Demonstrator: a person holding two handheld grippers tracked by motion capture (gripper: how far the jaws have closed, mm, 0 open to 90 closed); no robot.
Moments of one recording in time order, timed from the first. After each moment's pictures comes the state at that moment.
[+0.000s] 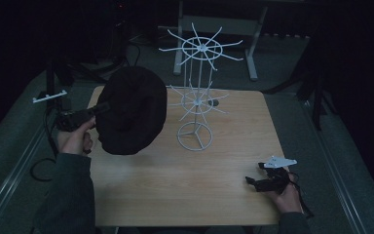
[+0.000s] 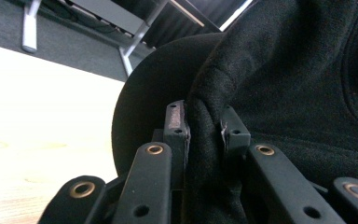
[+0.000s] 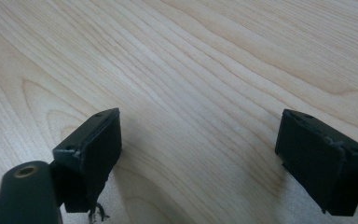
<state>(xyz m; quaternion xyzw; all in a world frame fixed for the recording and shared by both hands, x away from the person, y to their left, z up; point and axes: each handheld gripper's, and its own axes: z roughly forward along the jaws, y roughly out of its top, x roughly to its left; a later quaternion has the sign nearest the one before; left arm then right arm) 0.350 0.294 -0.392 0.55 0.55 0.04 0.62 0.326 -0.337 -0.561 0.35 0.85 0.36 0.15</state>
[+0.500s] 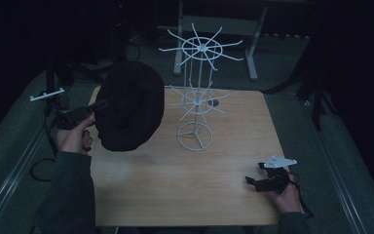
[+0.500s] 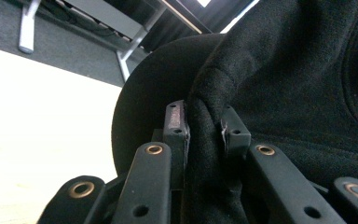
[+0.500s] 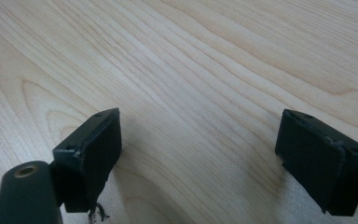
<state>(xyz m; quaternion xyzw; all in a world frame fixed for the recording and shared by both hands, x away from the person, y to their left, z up) 0.352 0.297 -0.387 0.53 0.56 0.03 0.63 0.326 -0.337 -0.561 0.35 0.85 0.36 0.15</state>
